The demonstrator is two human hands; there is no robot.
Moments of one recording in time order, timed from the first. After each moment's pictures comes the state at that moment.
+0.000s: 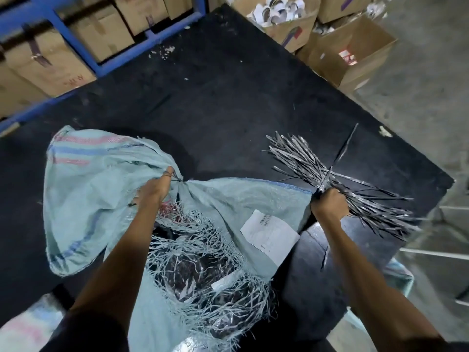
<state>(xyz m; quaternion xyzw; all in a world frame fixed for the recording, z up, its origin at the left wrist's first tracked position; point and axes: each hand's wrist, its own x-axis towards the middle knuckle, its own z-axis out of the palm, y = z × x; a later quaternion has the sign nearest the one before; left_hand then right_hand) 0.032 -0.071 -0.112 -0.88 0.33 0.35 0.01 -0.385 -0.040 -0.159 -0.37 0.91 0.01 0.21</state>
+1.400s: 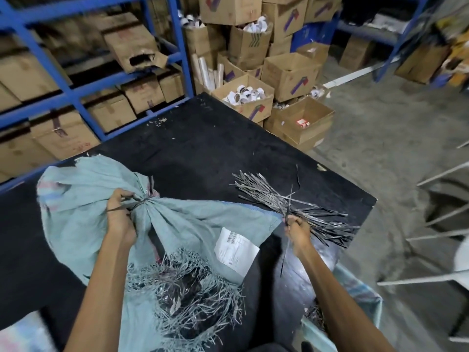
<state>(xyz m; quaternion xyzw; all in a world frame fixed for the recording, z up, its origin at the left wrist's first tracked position) -0.045 0.057 0.074 -0.53 0.13 0.53 -0.65 -0.430 0.051 -0.102 -0.15 0.69 -0.49 0.51</state>
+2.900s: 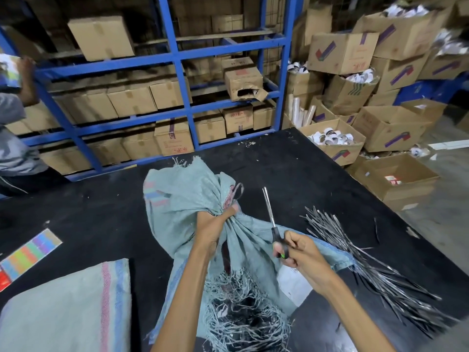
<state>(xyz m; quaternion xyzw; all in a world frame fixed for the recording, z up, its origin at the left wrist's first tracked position) -0.051 0.132 0.090 -0.60 0.26 0.41 -0.63 -0.282 0.106 0.065 -0.50 0.36 -0.30 0.72</state>
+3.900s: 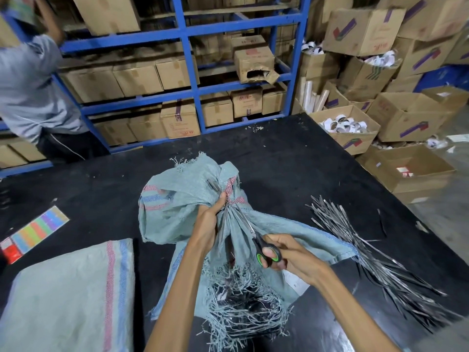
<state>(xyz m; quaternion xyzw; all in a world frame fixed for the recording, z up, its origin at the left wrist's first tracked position) -0.040 0.144 0.067 -0.56 0.19 0.49 -0.64 -0.265 0.105 0.044 -0.54 0.27 -0.10 0.79</state>
